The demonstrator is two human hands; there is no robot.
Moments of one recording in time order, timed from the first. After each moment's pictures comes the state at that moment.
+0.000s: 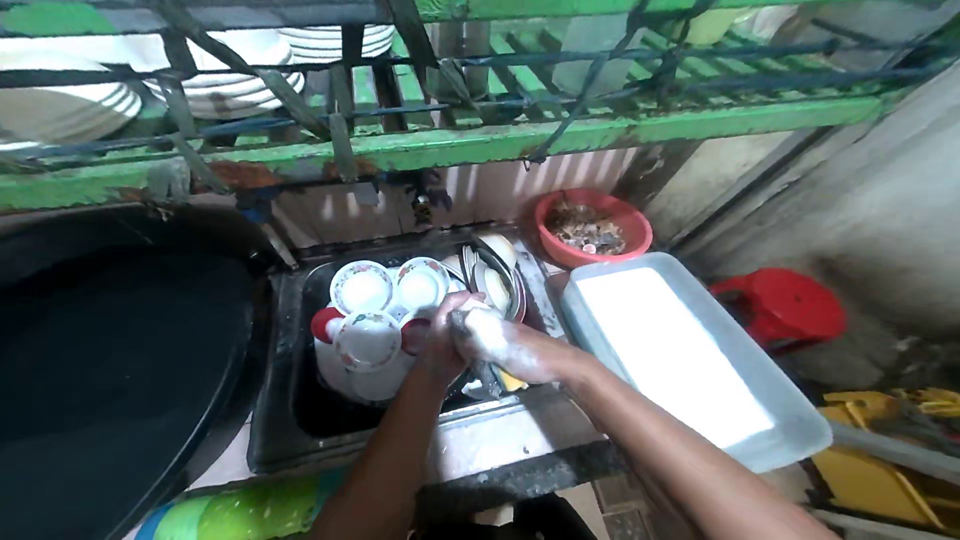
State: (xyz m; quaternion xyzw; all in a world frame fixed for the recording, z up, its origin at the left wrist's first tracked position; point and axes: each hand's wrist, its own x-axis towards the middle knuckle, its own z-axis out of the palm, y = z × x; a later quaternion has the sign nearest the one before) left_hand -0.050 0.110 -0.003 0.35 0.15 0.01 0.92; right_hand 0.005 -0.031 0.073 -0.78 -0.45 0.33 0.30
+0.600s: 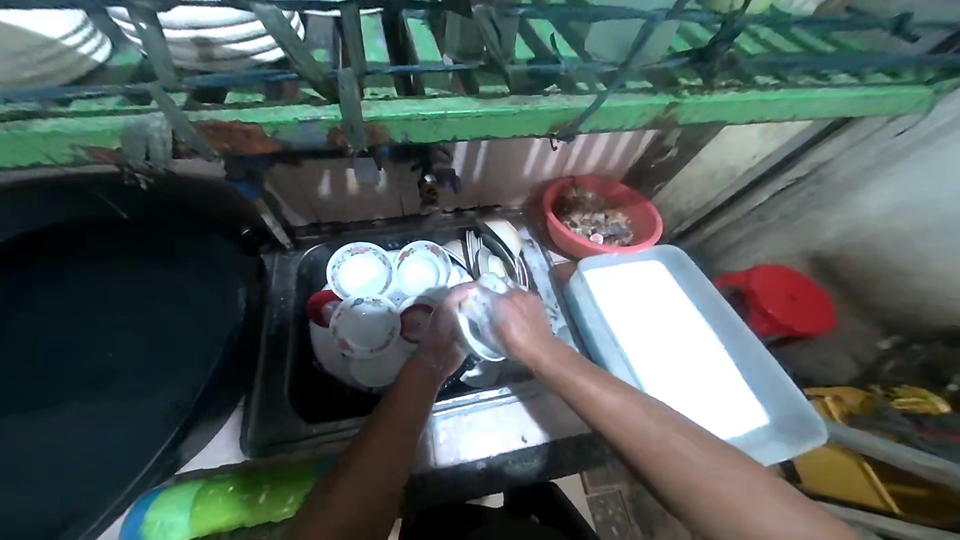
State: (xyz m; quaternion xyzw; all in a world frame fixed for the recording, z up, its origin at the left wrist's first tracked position) left_hand -0.056 0.107 0.003 0.43 0.21 0.05 0.88; right_hand 0.007 -0.004 0.030 -0.90 -0.40 0.05 0.14
